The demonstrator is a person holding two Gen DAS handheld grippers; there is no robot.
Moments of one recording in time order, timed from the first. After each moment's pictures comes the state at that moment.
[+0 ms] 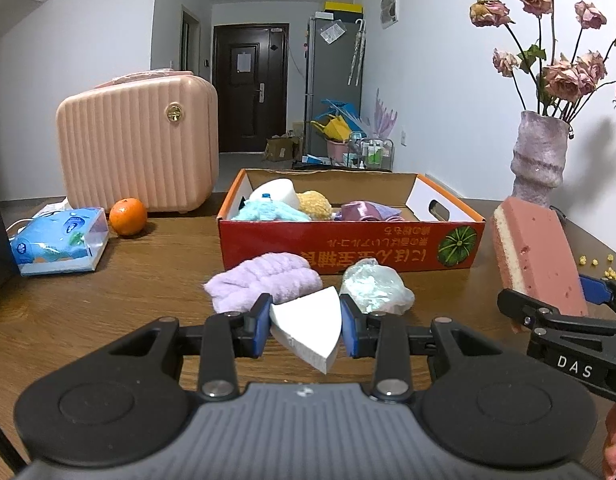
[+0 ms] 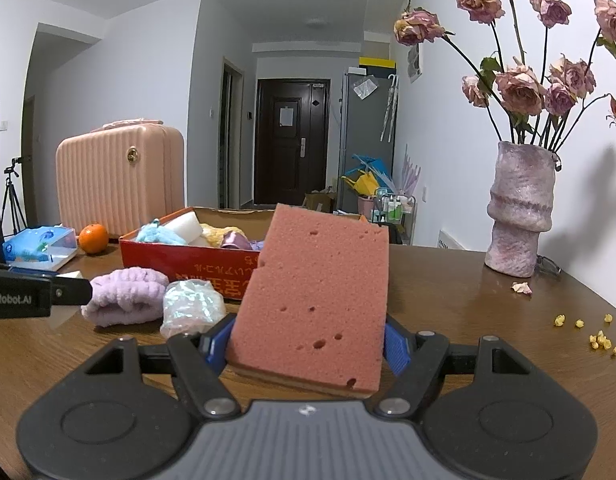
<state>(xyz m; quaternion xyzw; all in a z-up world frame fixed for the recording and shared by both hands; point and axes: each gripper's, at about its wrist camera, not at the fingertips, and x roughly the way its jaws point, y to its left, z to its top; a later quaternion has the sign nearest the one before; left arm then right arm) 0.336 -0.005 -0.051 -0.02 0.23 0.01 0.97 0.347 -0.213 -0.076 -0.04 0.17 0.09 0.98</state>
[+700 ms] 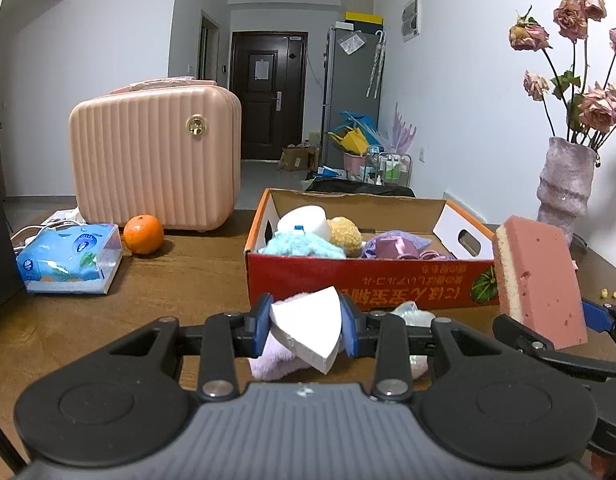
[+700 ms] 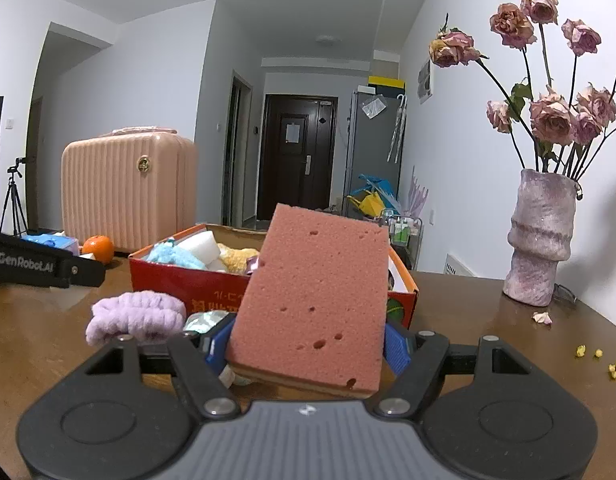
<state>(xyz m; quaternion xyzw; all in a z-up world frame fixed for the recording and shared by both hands) 0.367 0.021 -0.039 -0.04 0.21 0.04 0.98 0.368 -0.175 -0.075 -0.06 0.14 0.10 0.98</state>
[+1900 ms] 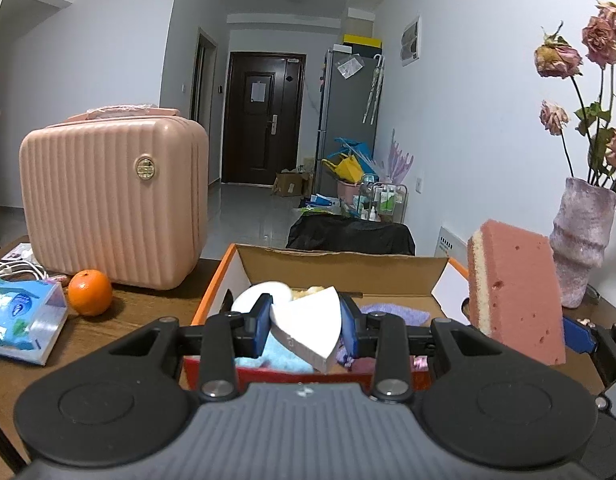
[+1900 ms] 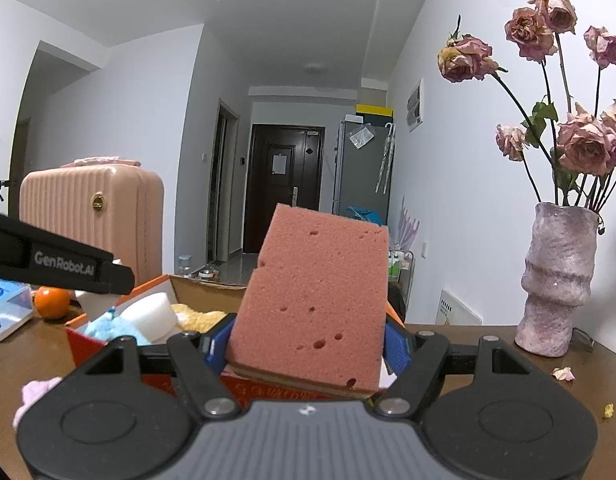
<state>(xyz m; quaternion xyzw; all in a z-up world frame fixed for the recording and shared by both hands) 0.466 0.004 -0.022 -0.05 0.18 0.03 0.98 0.461 -0.163 -0.062 -0.05 0.09 0.08 0.99</state>
